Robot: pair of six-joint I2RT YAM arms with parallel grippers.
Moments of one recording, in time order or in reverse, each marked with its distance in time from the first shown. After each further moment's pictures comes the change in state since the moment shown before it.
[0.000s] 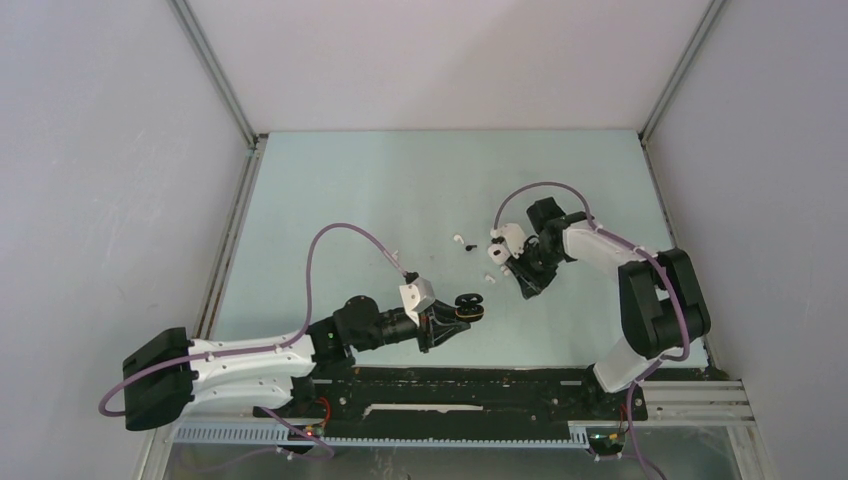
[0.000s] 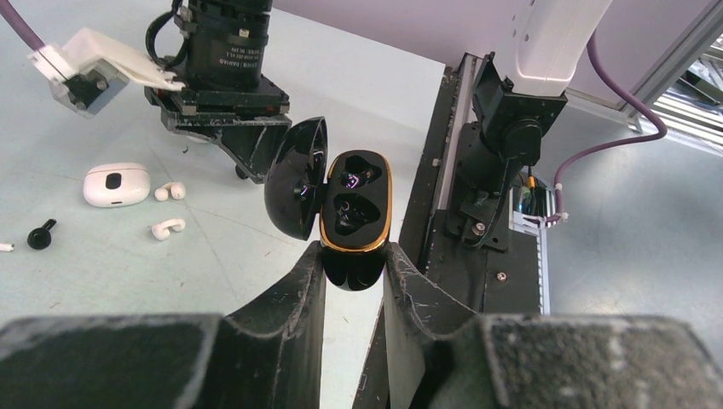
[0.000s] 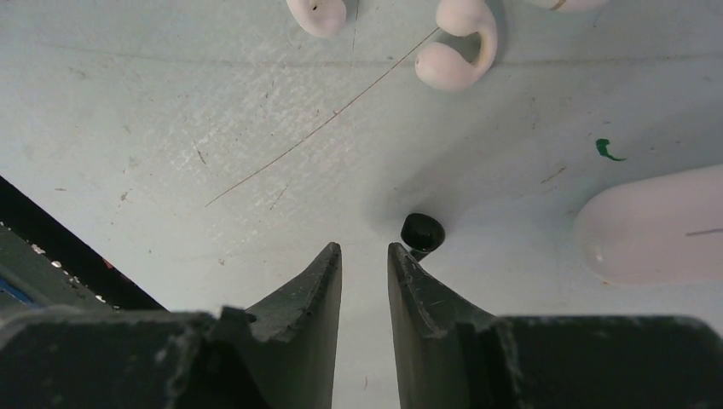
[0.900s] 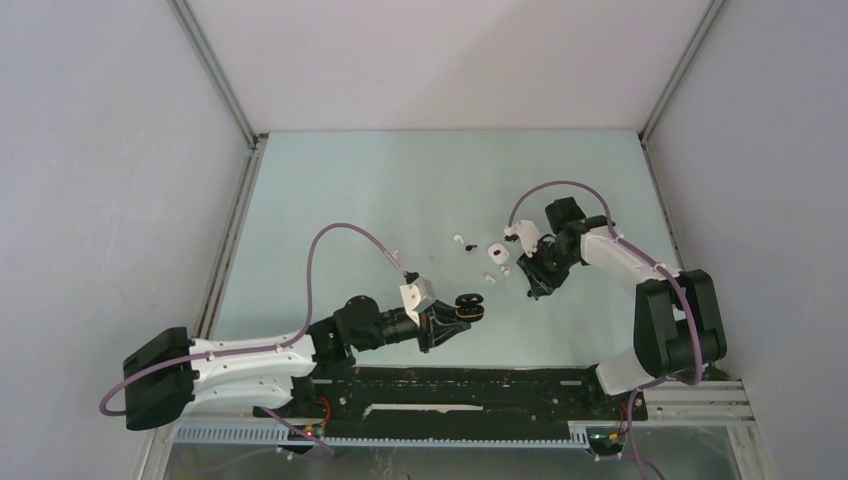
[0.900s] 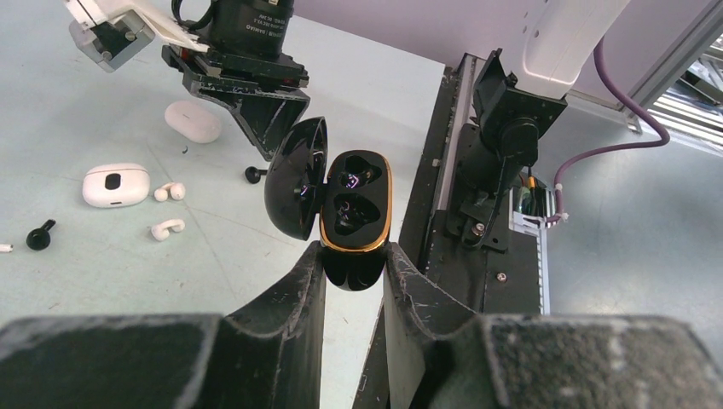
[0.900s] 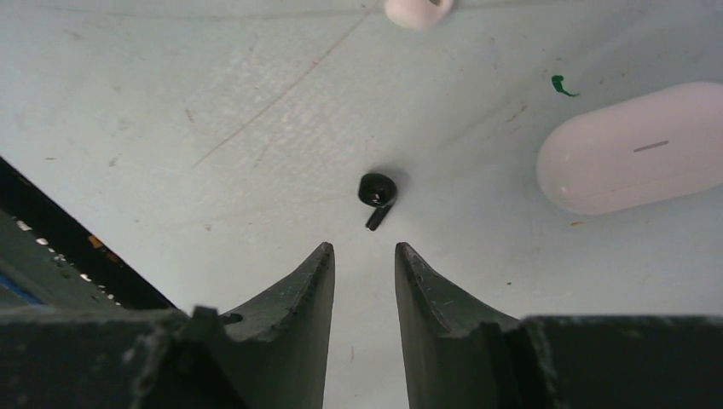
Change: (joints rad) left arm 0.000 0.012 0.000 0.006 0.001 0.000; right arm -0.075 -0.112 -0.044 -0.019 -0.010 -0.065
